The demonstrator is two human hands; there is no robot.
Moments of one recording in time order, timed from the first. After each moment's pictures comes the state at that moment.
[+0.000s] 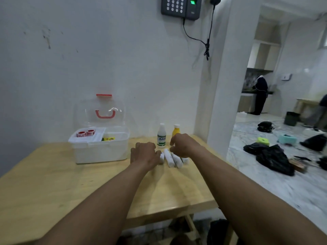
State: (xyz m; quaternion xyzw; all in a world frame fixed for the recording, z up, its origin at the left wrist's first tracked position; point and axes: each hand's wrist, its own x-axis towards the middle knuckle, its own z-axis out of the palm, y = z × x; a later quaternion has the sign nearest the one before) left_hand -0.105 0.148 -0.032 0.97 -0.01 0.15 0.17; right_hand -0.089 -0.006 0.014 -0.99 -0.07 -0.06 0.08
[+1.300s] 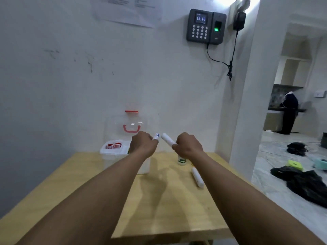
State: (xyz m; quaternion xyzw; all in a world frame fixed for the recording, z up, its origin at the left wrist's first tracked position) left_hand -0.102 0.223 0.046 0.89 0.10 0.23 0.38; right_hand -0.088 0.060 0.057 -0.96 -0.06 -0.17 0.19
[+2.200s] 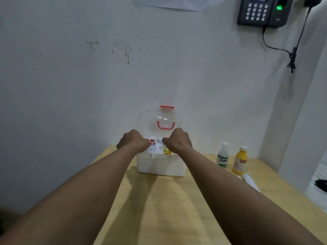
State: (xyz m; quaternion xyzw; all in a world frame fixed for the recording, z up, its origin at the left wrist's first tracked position) left_hand -0.095 0.374 0.040 0.90 0.27 0.15 0.32; right_hand -0.043 0.226 0.043 -0.92 -0.10 -0.09 0.35
